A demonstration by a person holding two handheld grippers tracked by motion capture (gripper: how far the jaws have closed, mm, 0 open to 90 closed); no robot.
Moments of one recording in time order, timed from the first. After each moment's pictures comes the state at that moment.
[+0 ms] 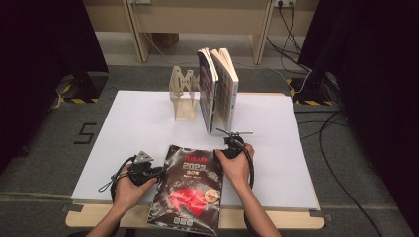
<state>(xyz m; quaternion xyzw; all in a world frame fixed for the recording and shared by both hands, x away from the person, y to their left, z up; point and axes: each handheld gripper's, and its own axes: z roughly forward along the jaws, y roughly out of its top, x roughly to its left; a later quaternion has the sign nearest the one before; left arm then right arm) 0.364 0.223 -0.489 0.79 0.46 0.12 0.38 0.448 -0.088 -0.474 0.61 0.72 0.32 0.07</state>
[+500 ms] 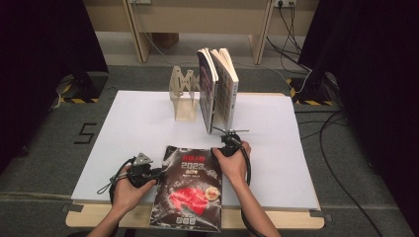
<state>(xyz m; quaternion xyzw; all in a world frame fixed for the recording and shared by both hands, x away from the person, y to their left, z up) 0.359 0.226 -0.489 0.79 0.46 0.12 0.38 0.454 -0.081 -0.475 0.59 0.73 0.33 0.07</state>
